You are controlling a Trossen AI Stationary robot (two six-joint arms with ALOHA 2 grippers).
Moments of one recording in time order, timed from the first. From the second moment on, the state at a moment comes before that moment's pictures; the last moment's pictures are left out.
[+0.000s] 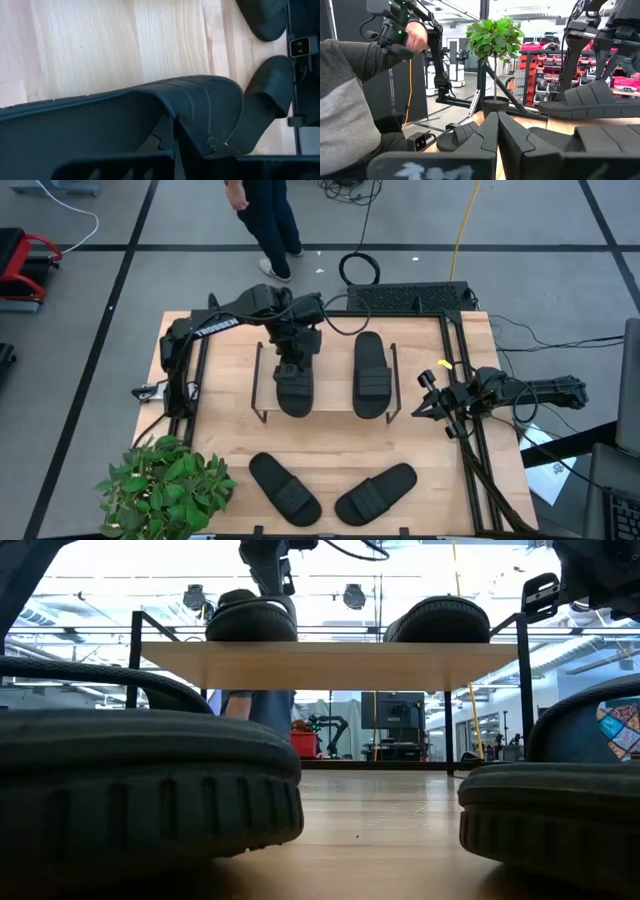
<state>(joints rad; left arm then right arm) 0.27 1.91 2.13 -1.55 0.36 0.31 0.05 0.15 0.06 0.25 -0.37 0.04</state>
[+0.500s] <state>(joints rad) 0.26 1.91 2.13 -1.51 0.31 0.28 0.05 0.15 0.06 0.25 -0.37 0.04</state>
